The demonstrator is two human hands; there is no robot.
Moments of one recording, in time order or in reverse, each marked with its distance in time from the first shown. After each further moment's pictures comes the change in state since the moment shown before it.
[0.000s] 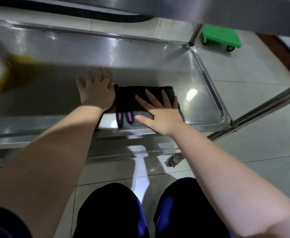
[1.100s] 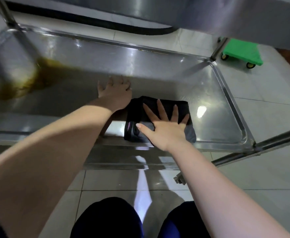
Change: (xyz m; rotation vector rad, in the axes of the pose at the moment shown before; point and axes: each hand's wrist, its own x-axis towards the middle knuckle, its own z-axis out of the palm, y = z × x) left_hand 0.021 -0.006 -0.017 -0.018 -0.157 0.042; right_hand 0.008 -0.048 0.000 0.002 -0.061 0.102
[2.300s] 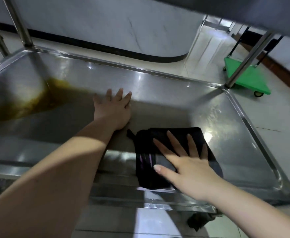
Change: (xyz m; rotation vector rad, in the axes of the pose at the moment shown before) left_hand 0.028 -0.038 0.004 0.103 0.145 -0.071; right_hand -0.005 0.019 -0.008 -0.013 -0.094 -0.167
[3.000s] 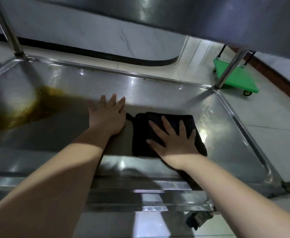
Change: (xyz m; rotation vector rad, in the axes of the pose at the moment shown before) left_hand -0.003 -0.001 0.003 -0.021 0.020 -0.001; right_hand 0.057 0.000 -0.007 0.016 0.113 0.110
